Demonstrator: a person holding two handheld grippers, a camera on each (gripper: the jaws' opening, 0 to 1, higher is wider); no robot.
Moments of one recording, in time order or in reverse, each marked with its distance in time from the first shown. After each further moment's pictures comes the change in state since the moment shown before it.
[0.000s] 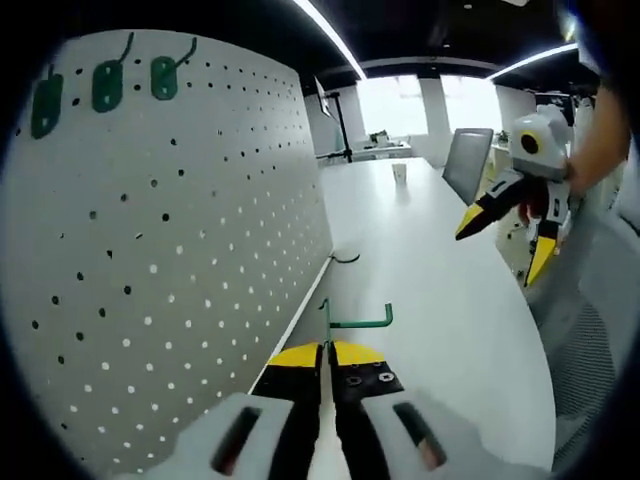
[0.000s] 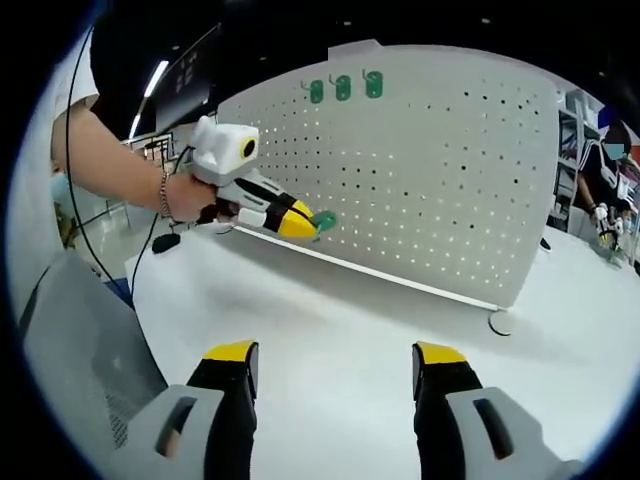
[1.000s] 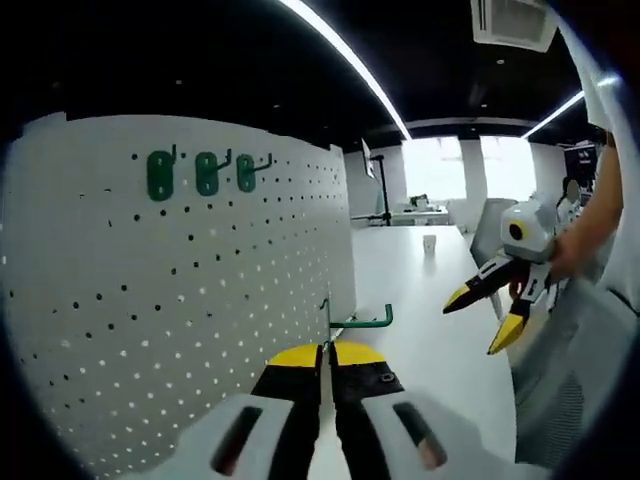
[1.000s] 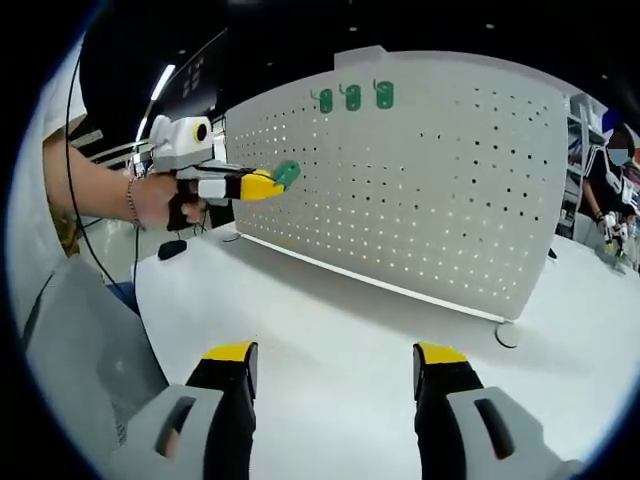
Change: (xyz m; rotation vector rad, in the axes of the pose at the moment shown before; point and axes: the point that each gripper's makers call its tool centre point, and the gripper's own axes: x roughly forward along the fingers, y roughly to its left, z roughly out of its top) left arm -0.082 0.003 0.051 -0.153 -0.271 0.166; right arm 0.003 0.009 0.011 -0.010 -0.025 0.027
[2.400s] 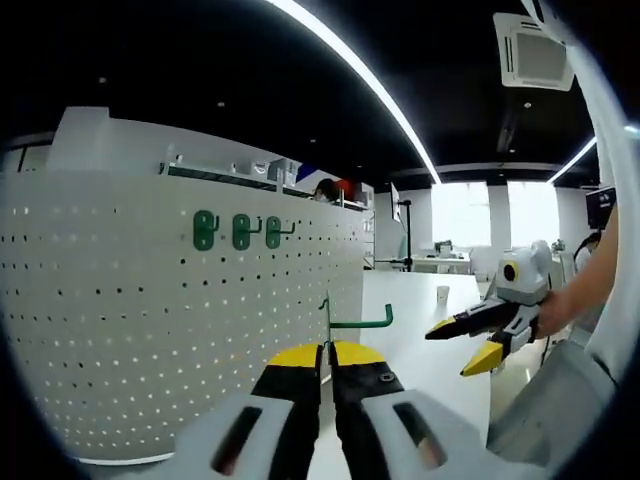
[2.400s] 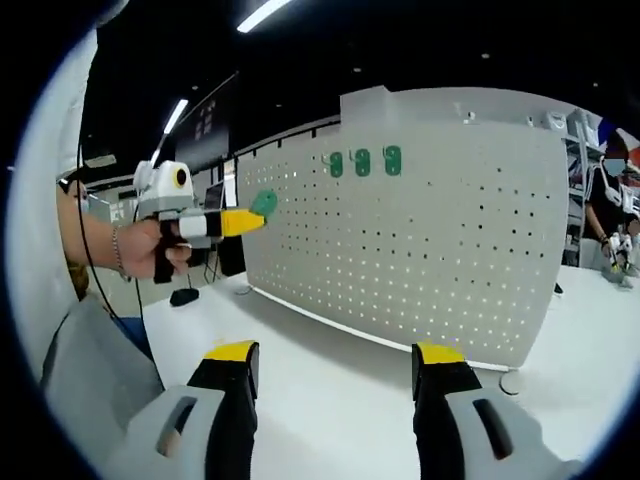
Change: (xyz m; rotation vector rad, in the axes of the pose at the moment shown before) left arm -0.037 -0.009 0.040 -0.108 -0.137 0.098; right arm -0.018 0.010 0.082 0.011 -0.266 0.039
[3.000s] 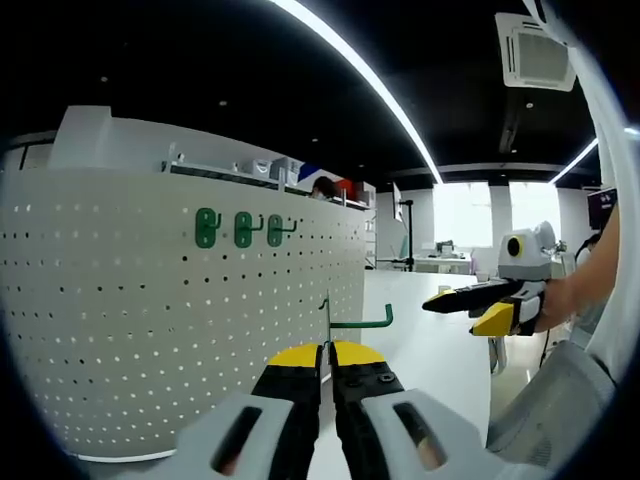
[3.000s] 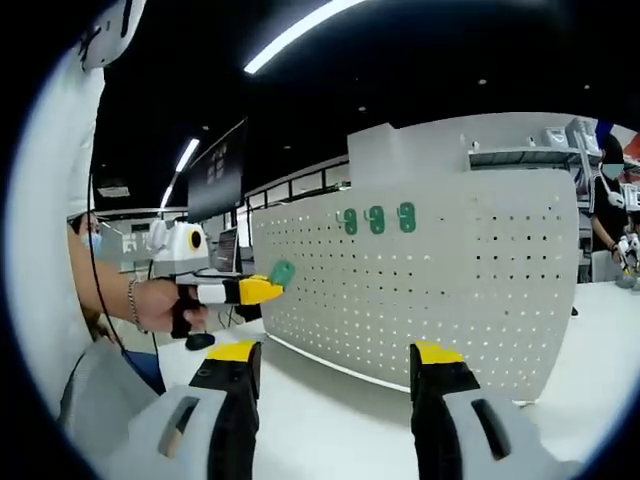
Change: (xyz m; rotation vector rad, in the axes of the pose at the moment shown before) left arm -0.002 0.002 -0.002 -0.004 0.002 0.011; right arm 0.010 0.021 0.039 0.036 -0.139 0.091
